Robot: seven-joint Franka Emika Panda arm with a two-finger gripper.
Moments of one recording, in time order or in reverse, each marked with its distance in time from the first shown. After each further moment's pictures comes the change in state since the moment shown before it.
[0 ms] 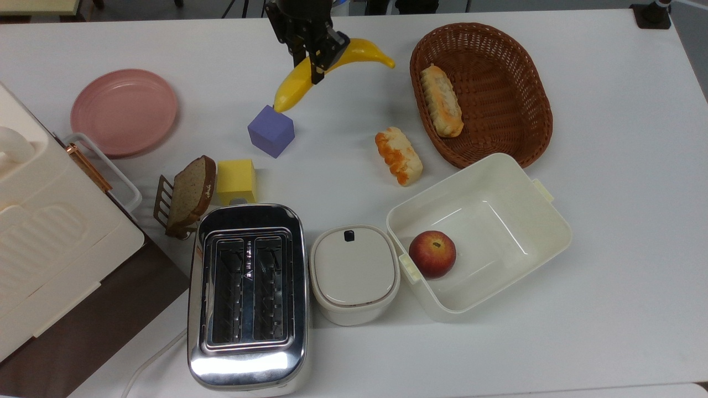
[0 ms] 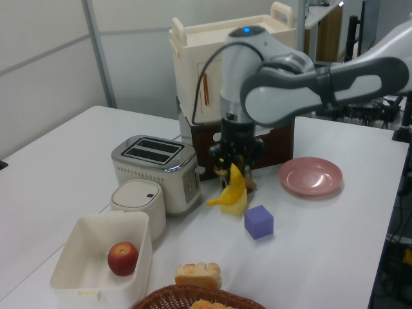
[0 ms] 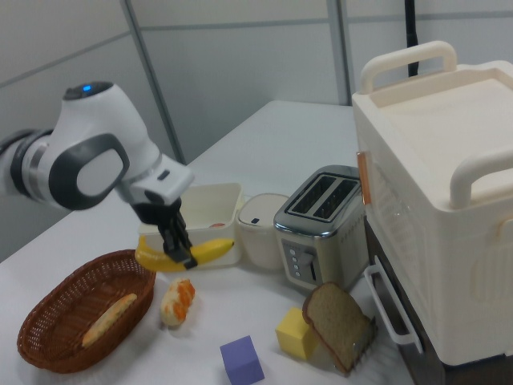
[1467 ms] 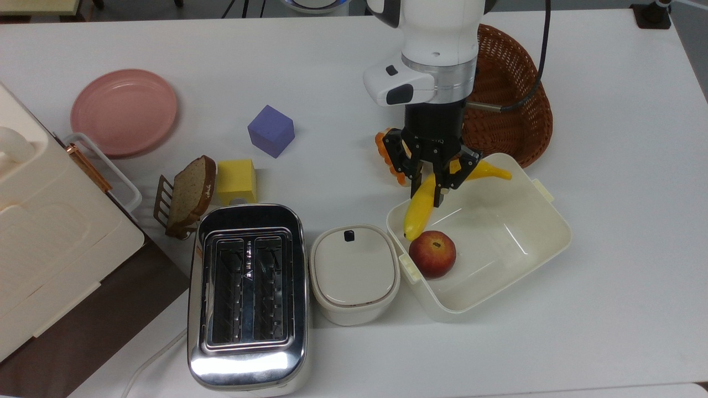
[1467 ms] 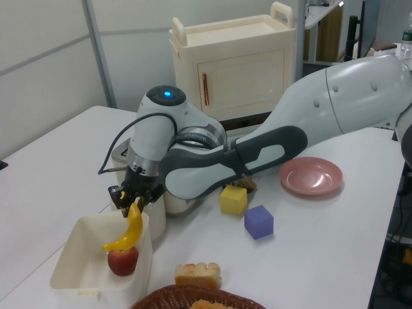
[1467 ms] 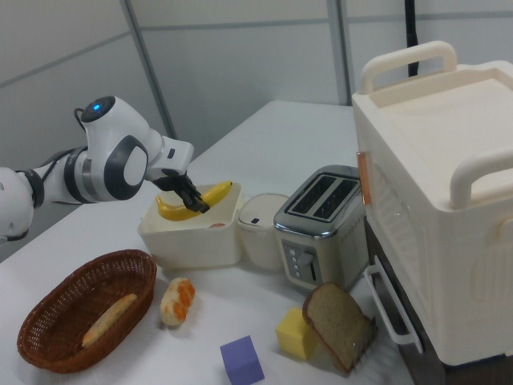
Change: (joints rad) arm 0.054 0.470 0.161 0.354 -0.078 0.418 0.105
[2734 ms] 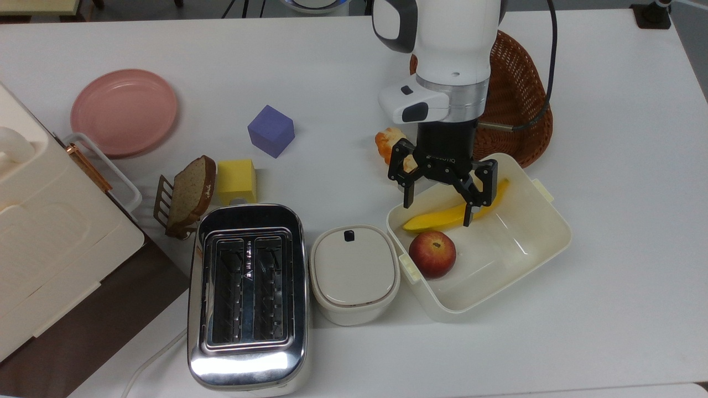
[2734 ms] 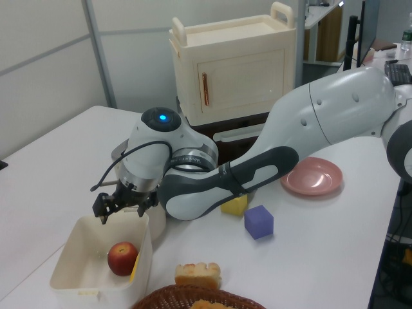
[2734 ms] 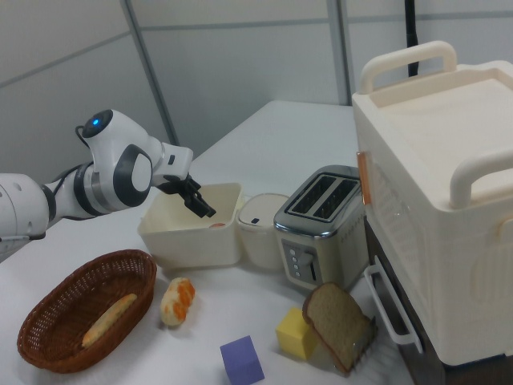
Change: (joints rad) arm -0.043 0.068 0.071 0.023 -0.152 0.109 0.120
